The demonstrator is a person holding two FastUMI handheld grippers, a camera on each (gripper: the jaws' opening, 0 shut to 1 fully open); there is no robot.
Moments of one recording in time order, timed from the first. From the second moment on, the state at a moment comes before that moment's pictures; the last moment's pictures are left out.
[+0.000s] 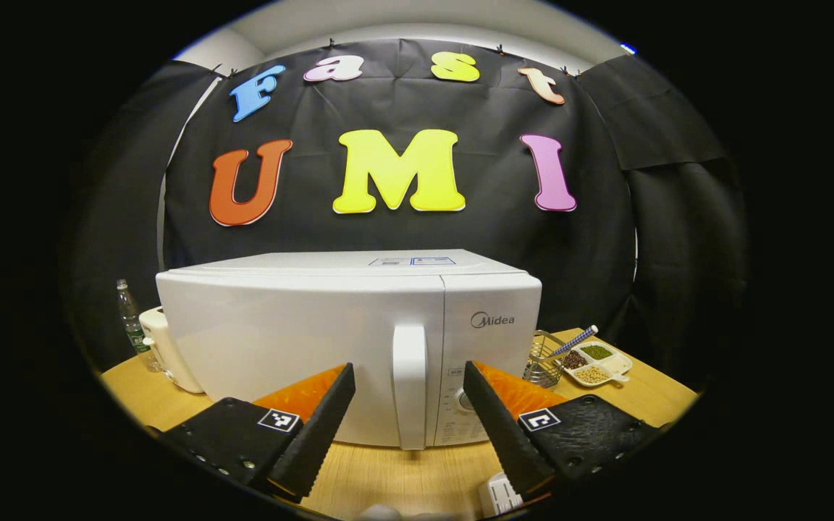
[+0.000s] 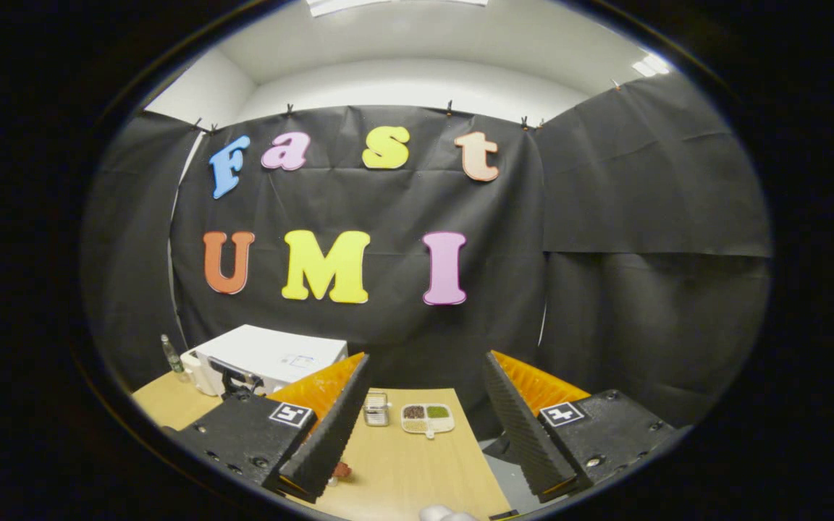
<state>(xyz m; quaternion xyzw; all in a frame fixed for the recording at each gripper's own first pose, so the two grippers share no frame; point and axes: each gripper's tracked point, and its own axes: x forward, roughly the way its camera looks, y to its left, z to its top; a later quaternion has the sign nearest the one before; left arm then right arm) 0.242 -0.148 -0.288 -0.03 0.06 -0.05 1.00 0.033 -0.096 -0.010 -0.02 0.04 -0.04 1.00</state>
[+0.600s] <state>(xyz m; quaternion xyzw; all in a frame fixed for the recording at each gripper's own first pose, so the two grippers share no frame) 0.257 -0.148 -0.301 -0.02 0.08 -0.06 0.99 0.032 -0.087 -0.020 -0.03 0.05 -0.03 1.00</state>
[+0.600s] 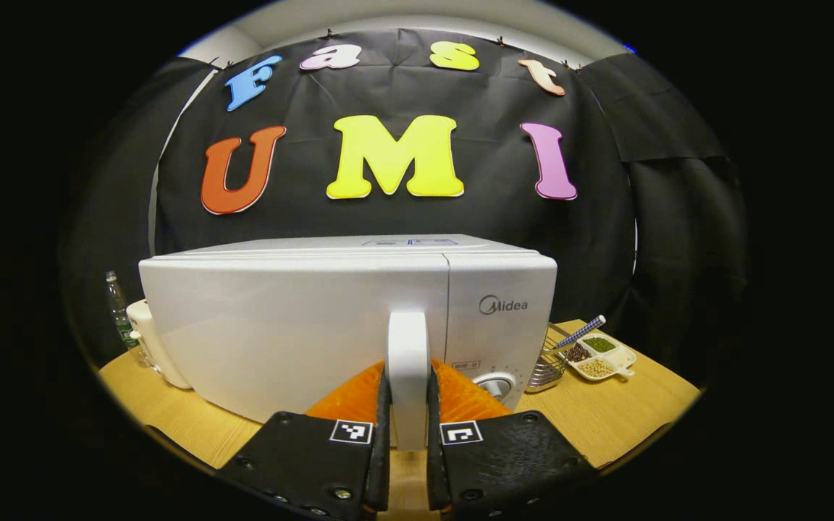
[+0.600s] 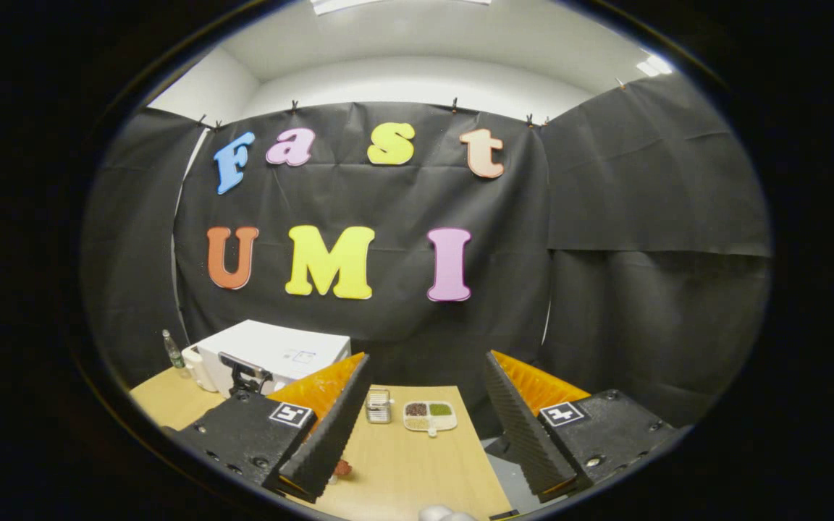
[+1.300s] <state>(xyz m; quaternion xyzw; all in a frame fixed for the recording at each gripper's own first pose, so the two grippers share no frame) 0.233 -0.142 -0.303 -0.01 0.09 -0.06 0.99 0.019 -0.081 -0.012 -0.04 0.04 -0.03 1.00</state>
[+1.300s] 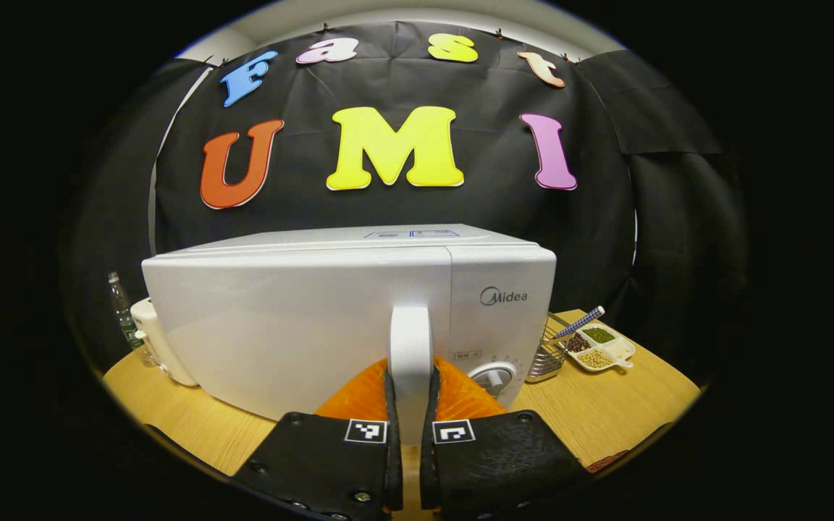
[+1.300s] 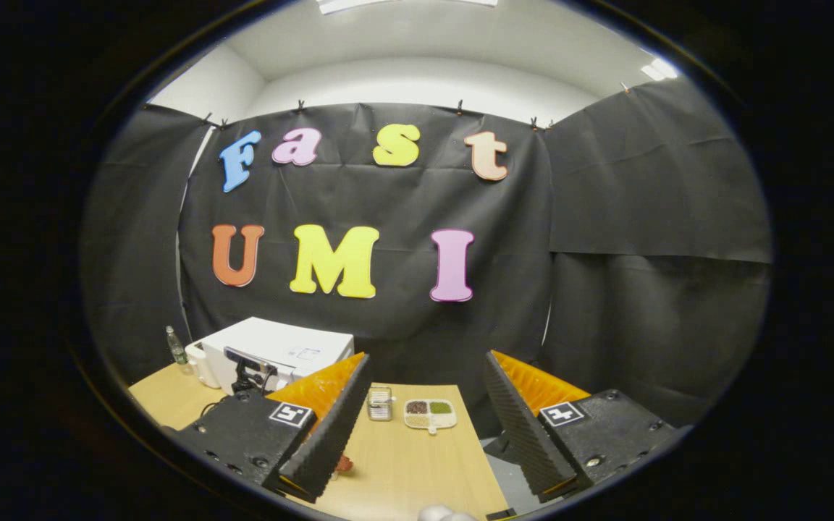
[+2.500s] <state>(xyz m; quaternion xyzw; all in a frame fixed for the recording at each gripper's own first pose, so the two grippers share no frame) 0.106 -0.039 -0.307 0.00 0.12 -0.01 0.99 0.003 -0.013 -0.016 -0.04 0.03 0.04 1.00</state>
